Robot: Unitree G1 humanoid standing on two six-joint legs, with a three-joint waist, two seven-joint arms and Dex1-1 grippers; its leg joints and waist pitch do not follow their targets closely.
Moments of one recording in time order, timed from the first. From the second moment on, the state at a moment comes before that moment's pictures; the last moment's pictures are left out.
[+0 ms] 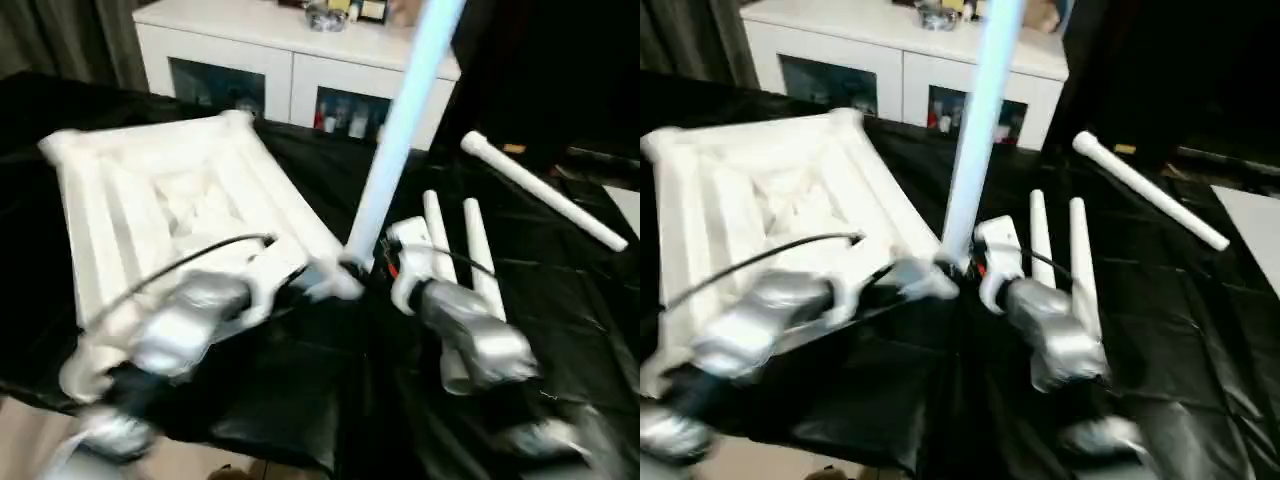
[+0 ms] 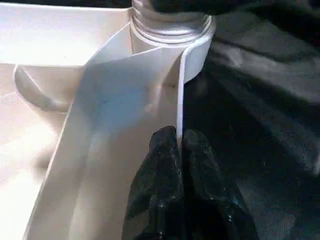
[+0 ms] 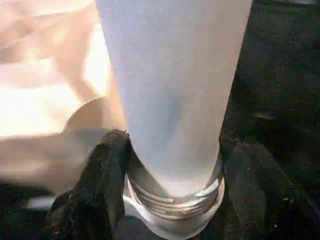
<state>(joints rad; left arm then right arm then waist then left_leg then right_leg) -0.52 0.24 -0.31 0.27 0.04 0.65 -0.67 -0.50 -0.03 0.04 0.50 0.16 0.32 0.31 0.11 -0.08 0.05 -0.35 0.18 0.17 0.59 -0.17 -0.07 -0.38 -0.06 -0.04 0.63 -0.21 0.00</state>
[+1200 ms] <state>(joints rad) -0.48 0.45 -0.33 0.19 0.01 0.46 -0.90 -0.33 -0.35 0.13 0.16 0.27 0.39 0.76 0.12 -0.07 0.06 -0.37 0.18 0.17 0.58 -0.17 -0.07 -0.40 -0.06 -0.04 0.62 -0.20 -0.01</state>
